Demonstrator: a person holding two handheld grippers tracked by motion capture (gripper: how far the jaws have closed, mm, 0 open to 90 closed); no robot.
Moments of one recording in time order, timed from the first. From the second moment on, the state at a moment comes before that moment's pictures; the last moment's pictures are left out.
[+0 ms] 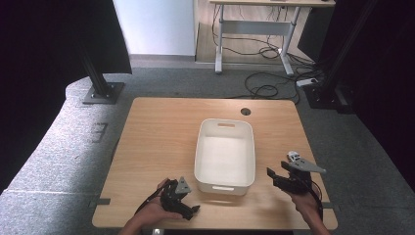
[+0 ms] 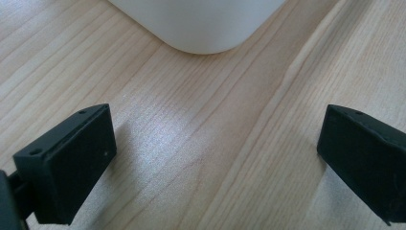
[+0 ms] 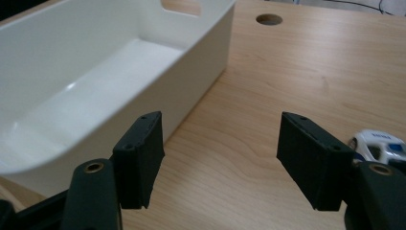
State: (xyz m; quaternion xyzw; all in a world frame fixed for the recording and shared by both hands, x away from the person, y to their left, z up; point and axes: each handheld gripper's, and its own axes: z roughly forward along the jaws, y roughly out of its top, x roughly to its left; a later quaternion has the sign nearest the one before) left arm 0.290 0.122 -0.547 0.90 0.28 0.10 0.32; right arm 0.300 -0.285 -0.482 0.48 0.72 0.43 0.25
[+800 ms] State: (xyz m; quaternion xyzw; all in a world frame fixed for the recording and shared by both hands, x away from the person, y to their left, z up) left arm 0.290 0.122 -0.547 0.90 0.28 0.10 0.32; right arm 0.305 -0.320 -0.502 0.50 0.72 0.39 0.28
